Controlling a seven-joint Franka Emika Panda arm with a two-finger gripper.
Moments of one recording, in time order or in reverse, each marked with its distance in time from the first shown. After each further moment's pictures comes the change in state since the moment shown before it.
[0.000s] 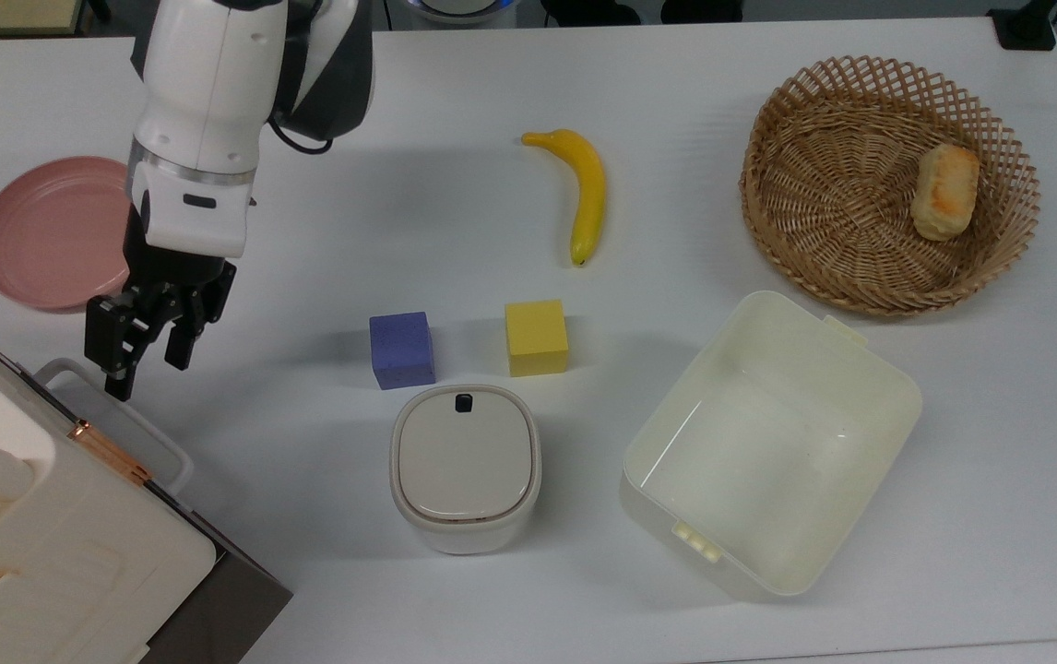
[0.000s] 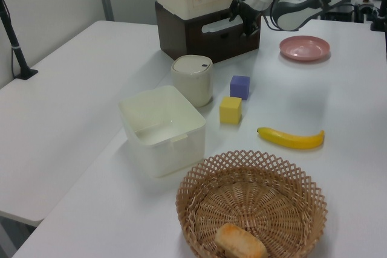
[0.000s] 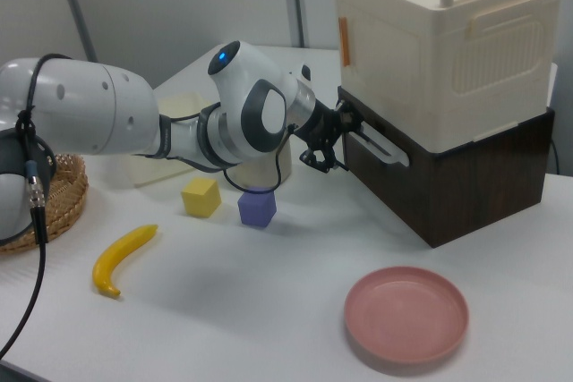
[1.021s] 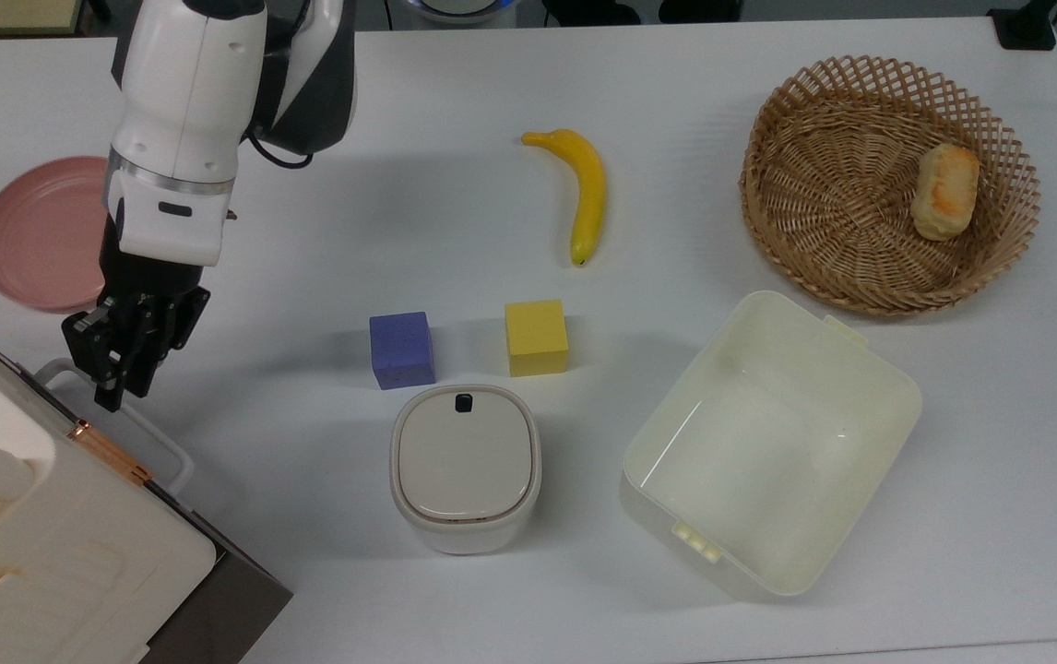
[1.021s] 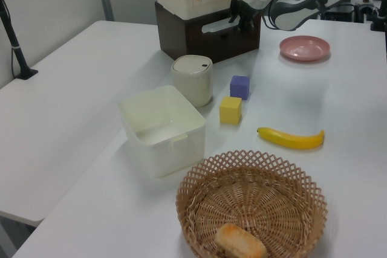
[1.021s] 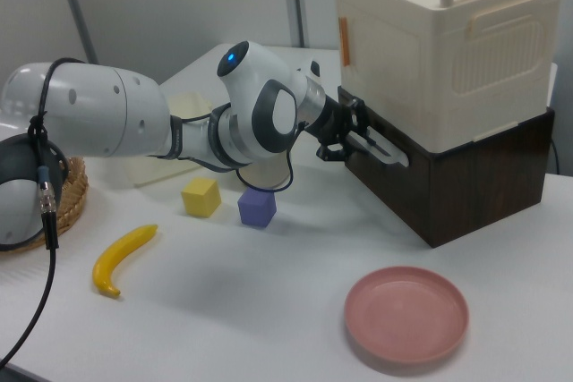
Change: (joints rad) arm -0.022 0.041 0.000 0.056 0.000 0.041 0.000
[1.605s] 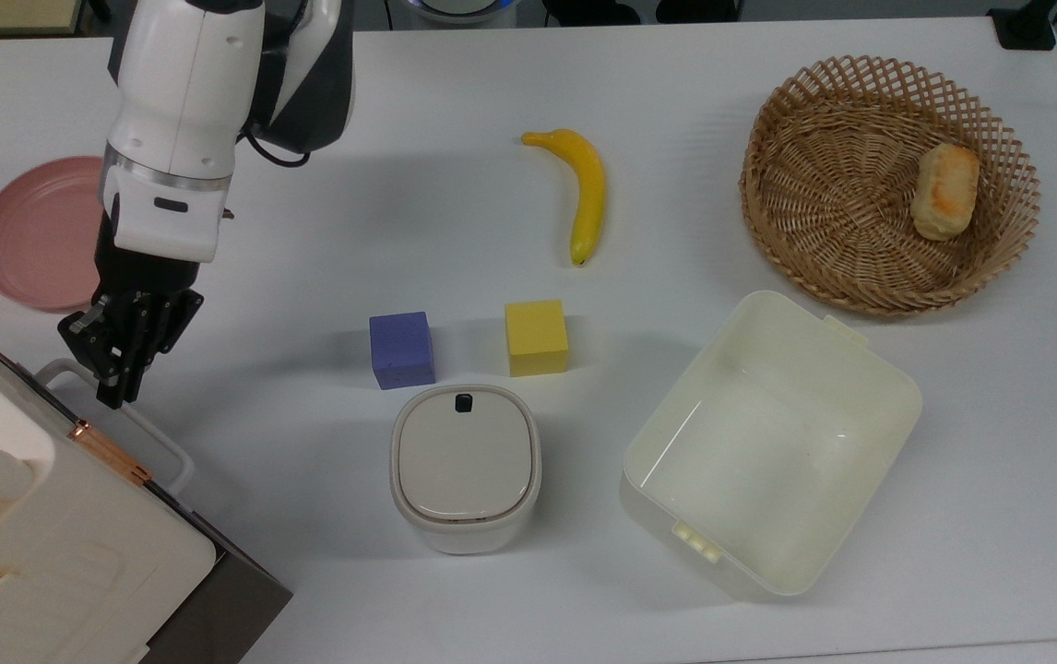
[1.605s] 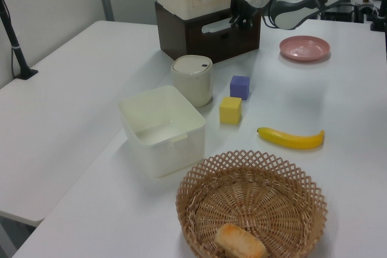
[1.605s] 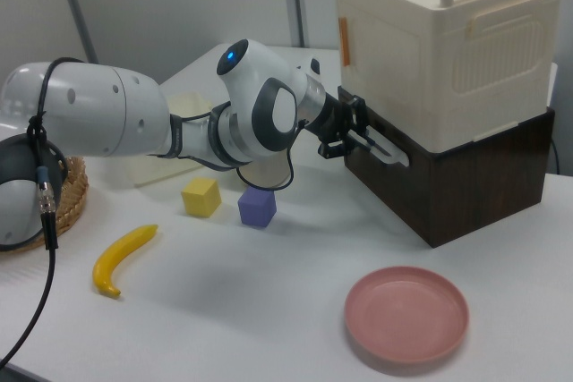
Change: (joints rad) arm -0.001 -0.001 0.001 0.006 0.000 0.002 0.004
